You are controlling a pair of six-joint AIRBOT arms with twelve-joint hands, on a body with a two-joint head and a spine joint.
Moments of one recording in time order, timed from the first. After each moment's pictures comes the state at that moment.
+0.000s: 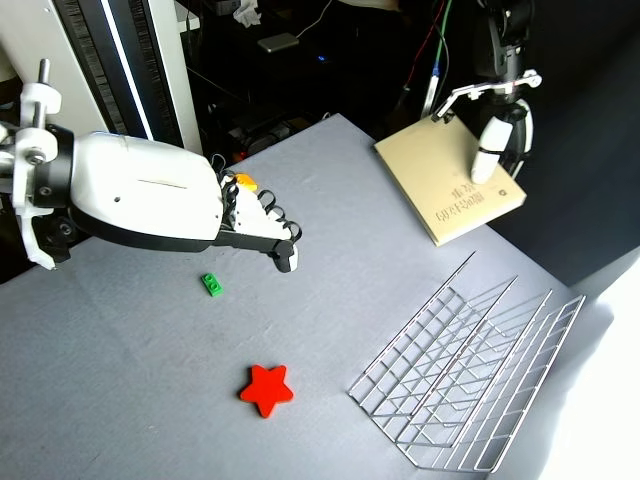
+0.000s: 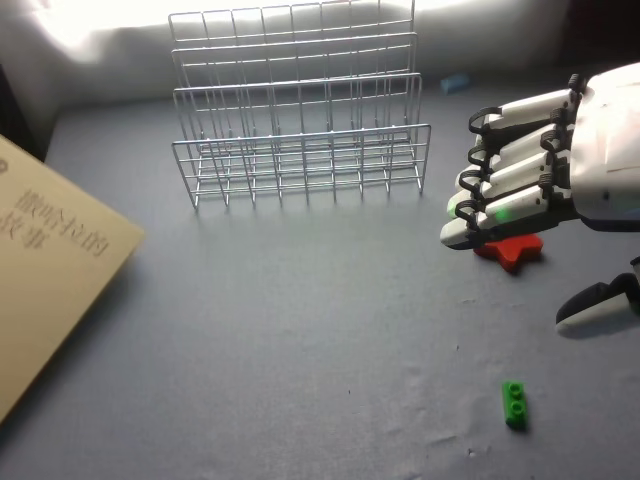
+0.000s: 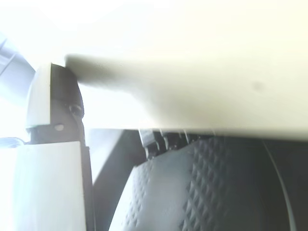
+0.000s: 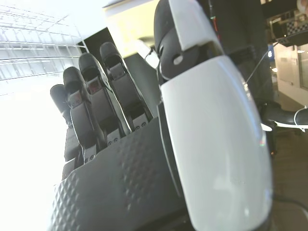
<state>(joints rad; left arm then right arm) 0.65 -0.85 1.47 -0.14 0.14 -0.64 -0.08 -0.76 0.96 -1.94 0.55 0.52</state>
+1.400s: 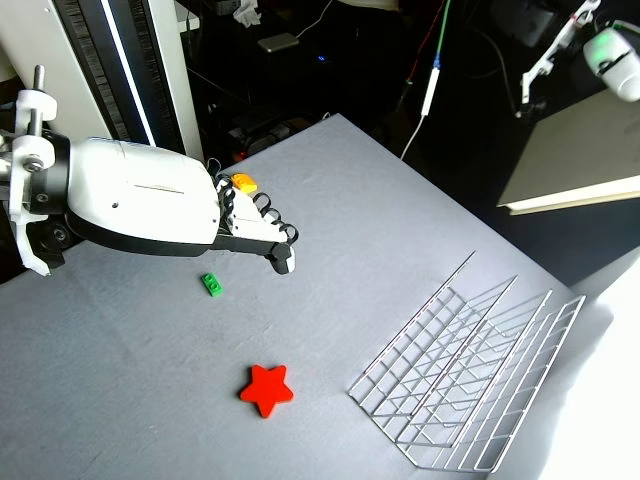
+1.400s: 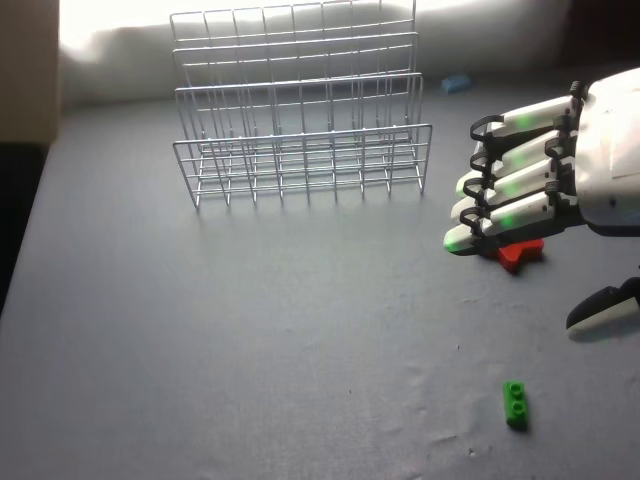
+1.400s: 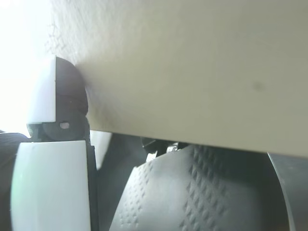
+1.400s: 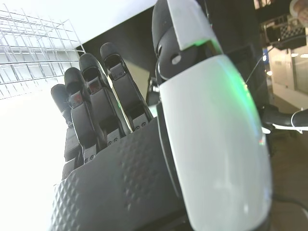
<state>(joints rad) 0.59 -0.85 1.47 -0.59 -0.78 -0.49 -0.08 -0.77 0.98 -1.96 0.58 0.52</state>
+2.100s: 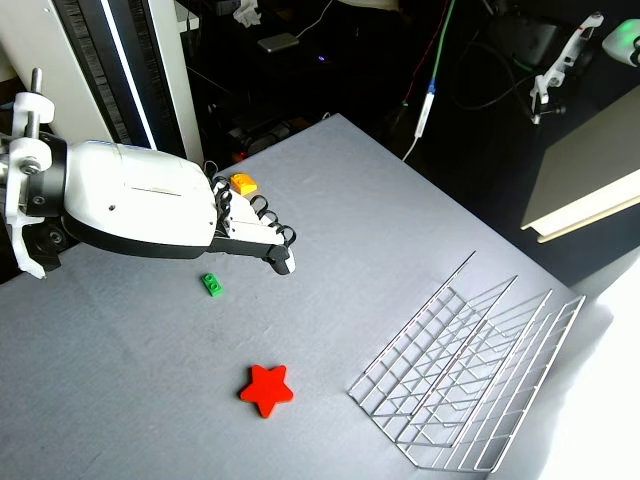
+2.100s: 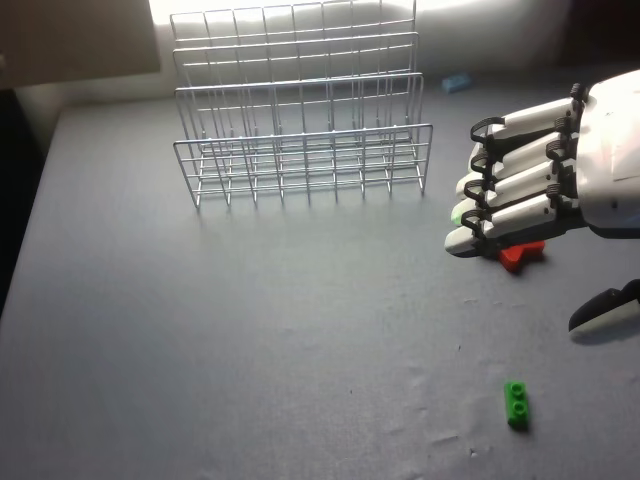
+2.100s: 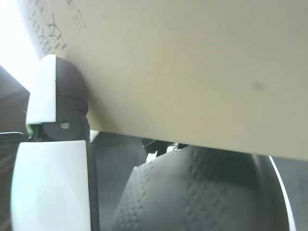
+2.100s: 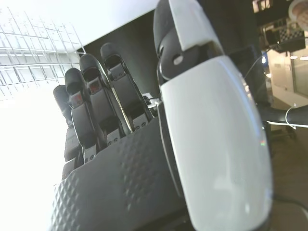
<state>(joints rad) 0.49 -0.98 1.51 -0.50 -0.91 -0.65 -0.08 -0.77 0.98 -1.97 0.59 0.52</state>
